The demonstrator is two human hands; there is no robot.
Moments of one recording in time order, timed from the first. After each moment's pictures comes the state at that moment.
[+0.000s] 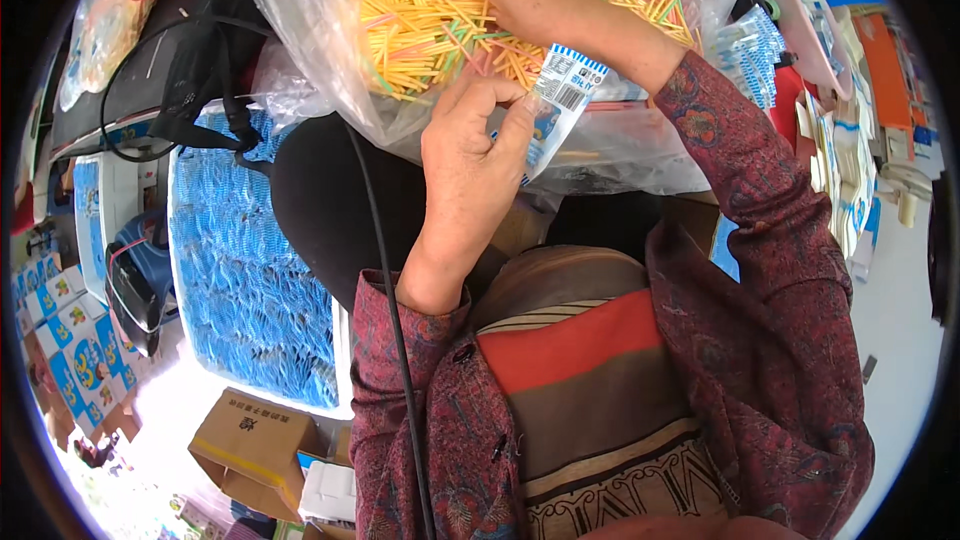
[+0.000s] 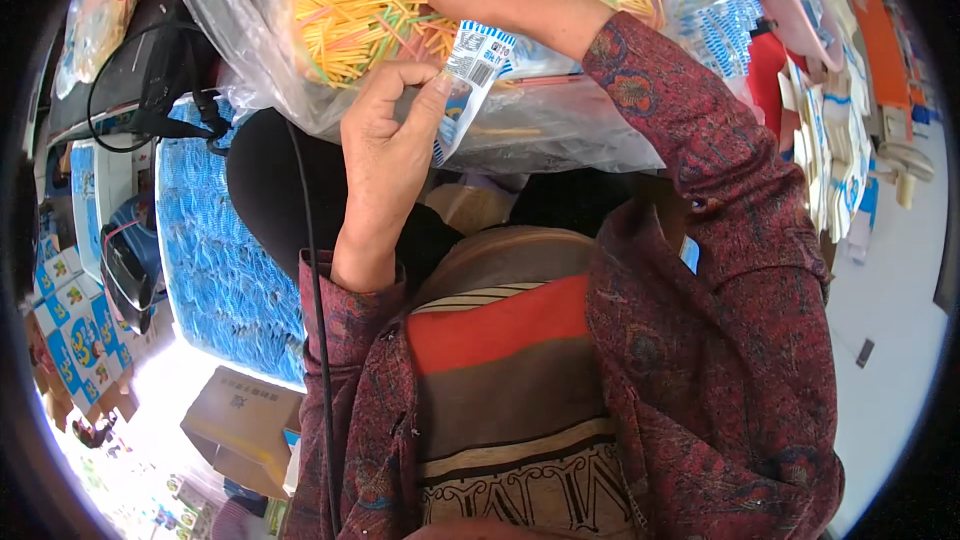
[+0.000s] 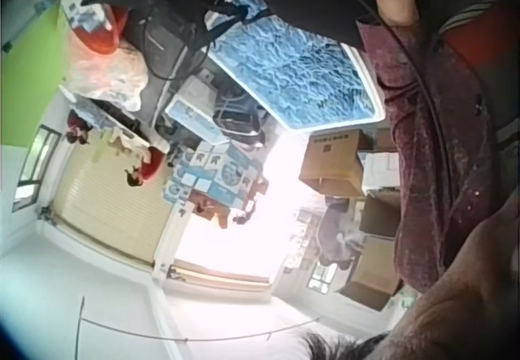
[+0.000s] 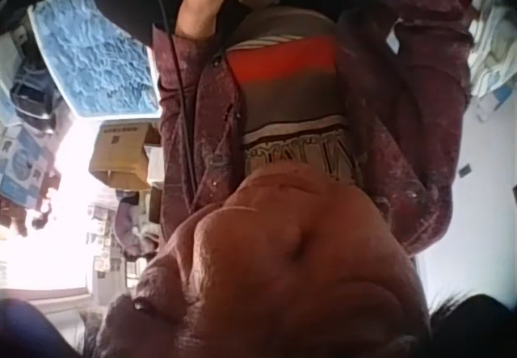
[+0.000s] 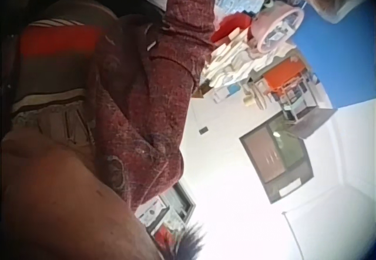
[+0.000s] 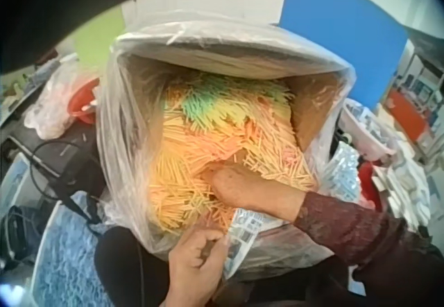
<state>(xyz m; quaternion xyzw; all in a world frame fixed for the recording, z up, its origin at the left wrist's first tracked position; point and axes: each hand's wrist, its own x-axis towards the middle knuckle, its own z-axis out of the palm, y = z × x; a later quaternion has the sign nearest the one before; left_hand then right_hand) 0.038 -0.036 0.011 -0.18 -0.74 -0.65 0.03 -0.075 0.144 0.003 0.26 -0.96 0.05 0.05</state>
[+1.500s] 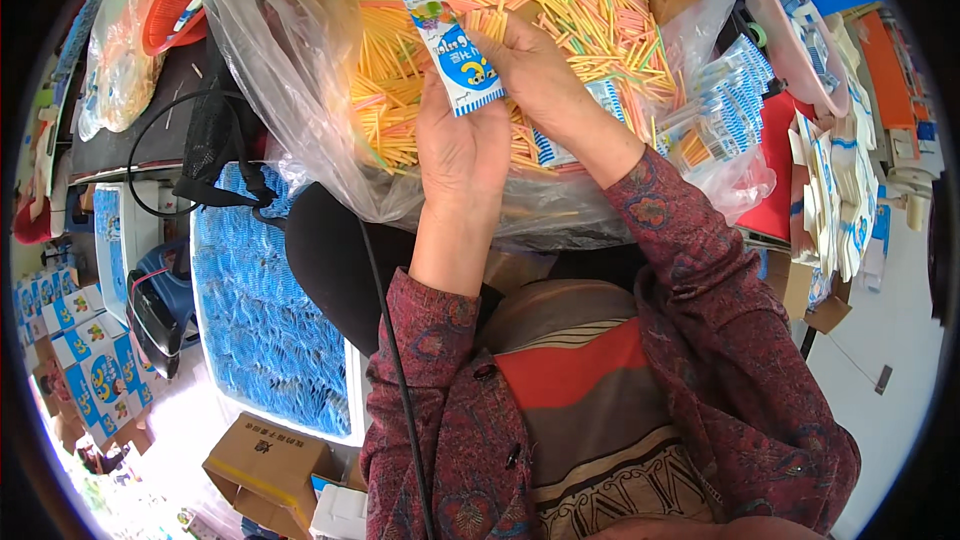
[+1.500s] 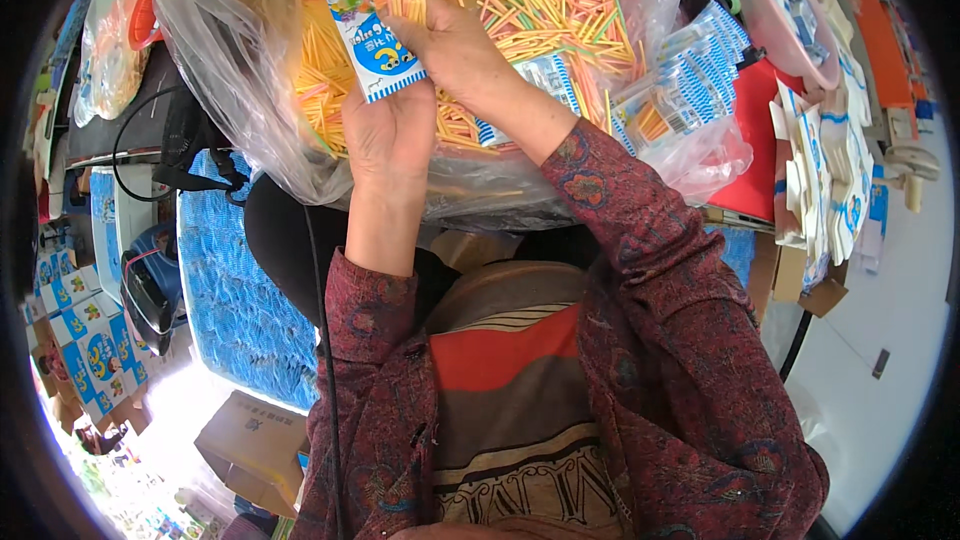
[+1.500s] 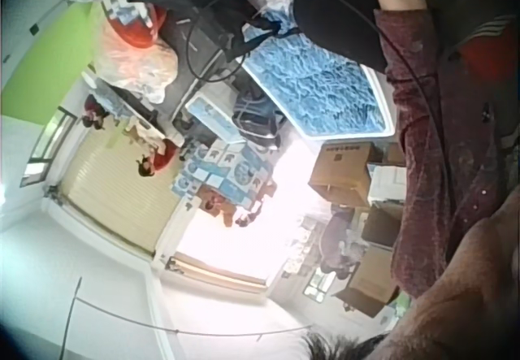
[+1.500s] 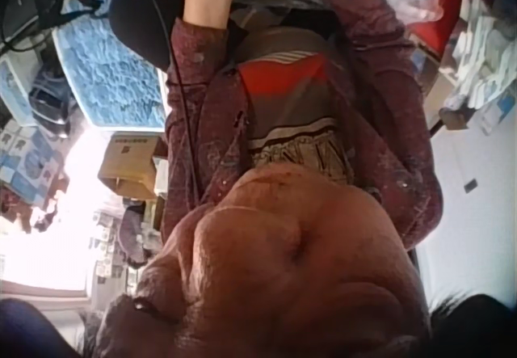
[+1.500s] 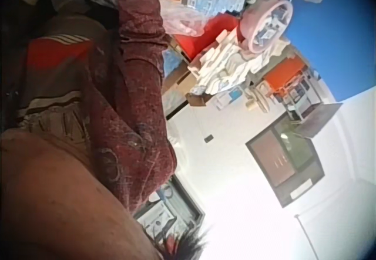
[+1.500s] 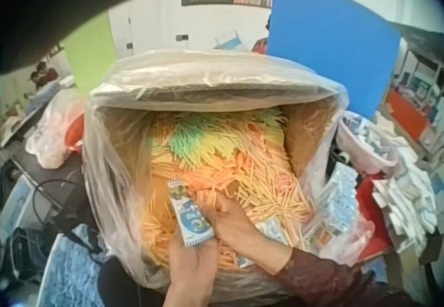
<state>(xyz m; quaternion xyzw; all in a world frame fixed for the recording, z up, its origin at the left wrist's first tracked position) -0.032 0.022 0.009 0.04 -0.13 -0.98 -0.11 -0.042 0.116 0.032 -0.02 -0.69 0.72 0.02</state>
